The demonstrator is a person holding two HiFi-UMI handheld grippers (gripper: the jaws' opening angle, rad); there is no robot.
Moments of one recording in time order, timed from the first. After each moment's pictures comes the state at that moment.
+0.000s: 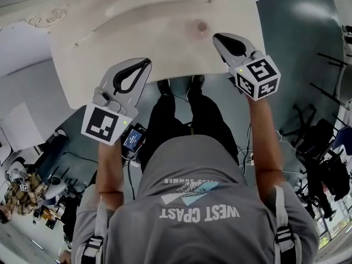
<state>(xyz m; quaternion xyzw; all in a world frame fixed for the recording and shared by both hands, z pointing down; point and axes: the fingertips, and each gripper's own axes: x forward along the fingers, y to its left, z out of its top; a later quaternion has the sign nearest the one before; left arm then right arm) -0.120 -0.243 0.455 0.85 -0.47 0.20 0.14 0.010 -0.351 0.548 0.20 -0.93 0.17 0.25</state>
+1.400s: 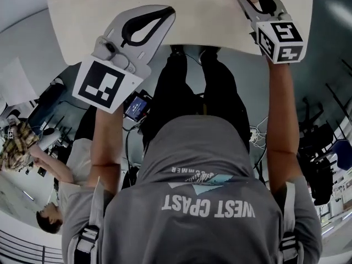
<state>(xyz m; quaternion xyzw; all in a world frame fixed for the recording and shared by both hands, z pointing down) -0.162 -0.248 0.536 0.84 -0.48 0.21 0.18 -0.061 -0.377 0.664 0.19 -0.92 0.12 0.31</state>
